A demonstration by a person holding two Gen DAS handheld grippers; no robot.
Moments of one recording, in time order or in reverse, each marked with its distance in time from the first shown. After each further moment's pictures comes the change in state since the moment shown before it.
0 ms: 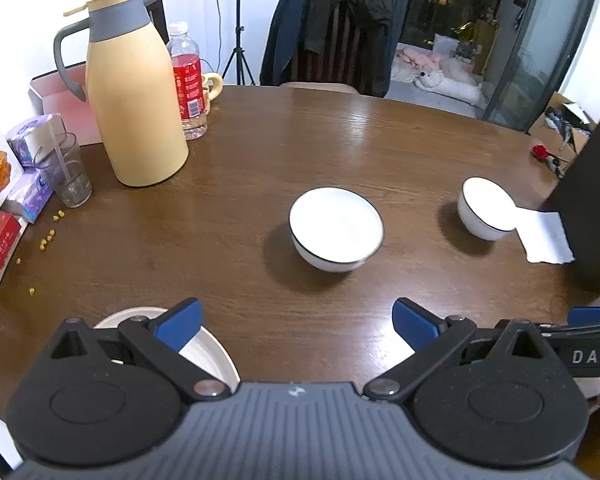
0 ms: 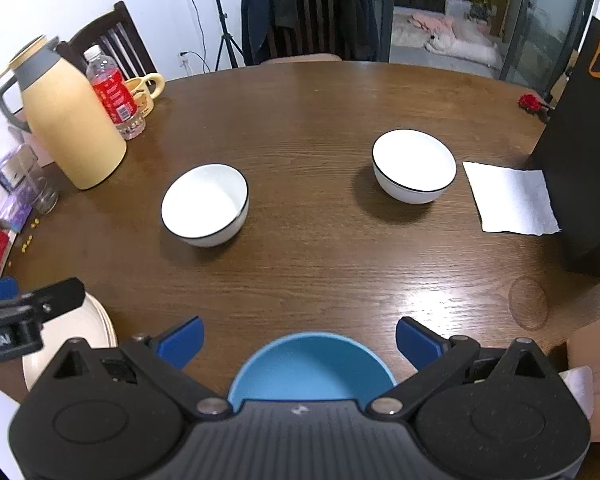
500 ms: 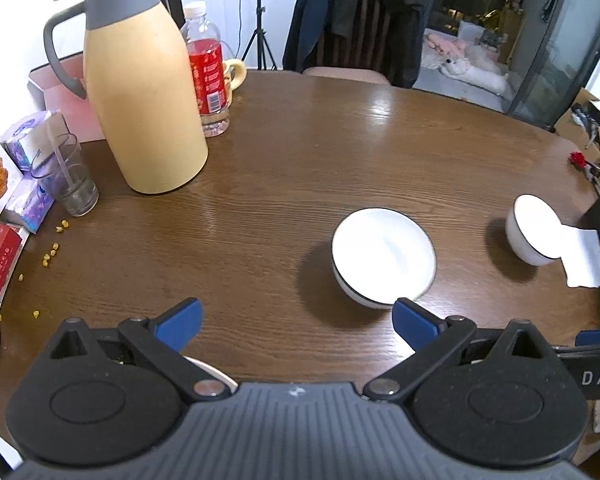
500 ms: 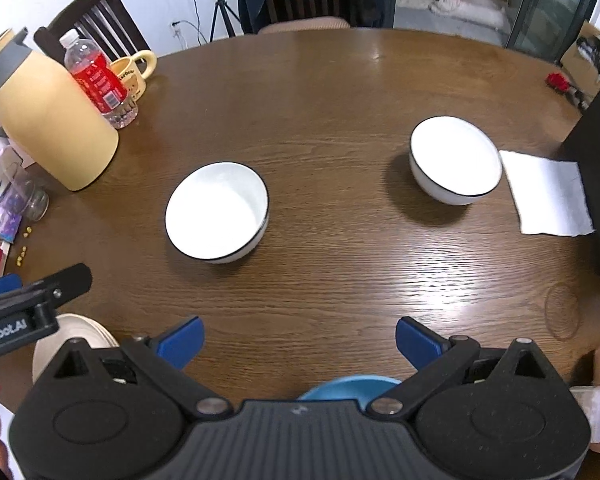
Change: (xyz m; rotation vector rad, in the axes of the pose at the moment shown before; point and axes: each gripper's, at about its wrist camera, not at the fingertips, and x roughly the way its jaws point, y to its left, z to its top) left arm 0.059 0.028 0.049 -0.026 0.071 0.051; right arm 0.053 0.029 0.058 0.036 0.136 0.012
